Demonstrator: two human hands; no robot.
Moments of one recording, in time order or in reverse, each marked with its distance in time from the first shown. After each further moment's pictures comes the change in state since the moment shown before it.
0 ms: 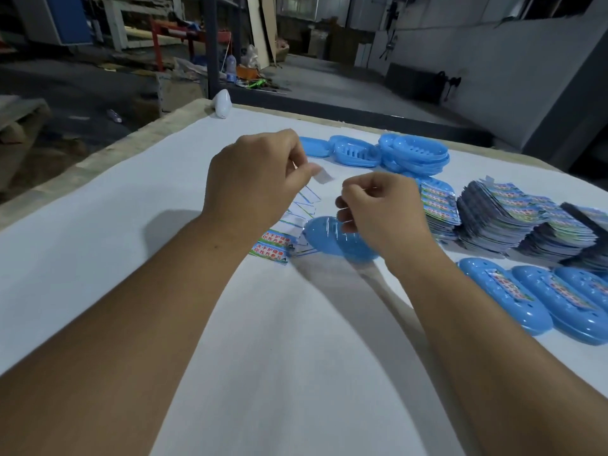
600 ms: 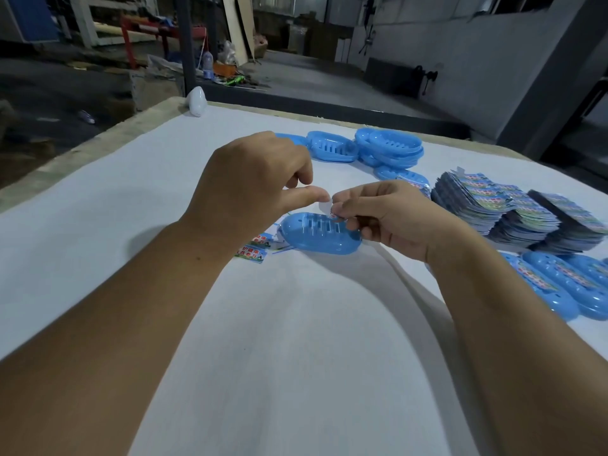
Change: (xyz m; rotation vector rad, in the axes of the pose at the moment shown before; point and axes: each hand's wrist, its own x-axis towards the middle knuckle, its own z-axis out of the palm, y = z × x) left_hand -0.004 0.014 0.001 -0.037 -0.047 0.429; right_hand 0.019 0.013 -0.057 0.143 -0.440 0.277
